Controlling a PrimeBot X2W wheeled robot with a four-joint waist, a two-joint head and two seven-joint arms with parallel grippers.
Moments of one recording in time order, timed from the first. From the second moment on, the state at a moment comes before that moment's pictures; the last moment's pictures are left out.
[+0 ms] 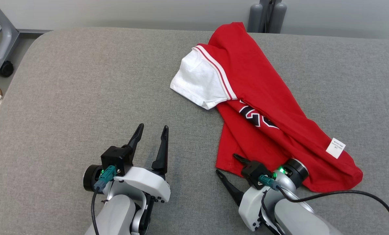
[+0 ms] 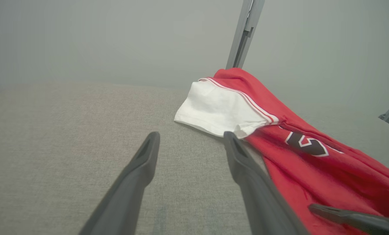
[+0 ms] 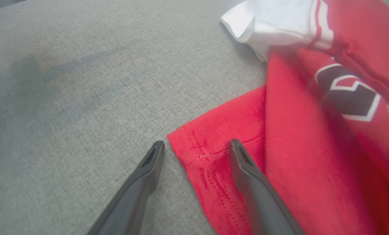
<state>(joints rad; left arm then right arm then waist) -0.33 0.05 -0.42 0.43 -0.44 0.08 -0.26 -0.52 -0.05 0.73 0.78 0.14 0.13 -0.20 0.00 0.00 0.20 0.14</state>
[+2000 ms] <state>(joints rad) -0.30 0.05 -0.39 0.47 -0.42 0.07 -0.26 -0.13 -0.48 0.42 0.05 0.30 0.13 0.36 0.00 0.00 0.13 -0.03</state>
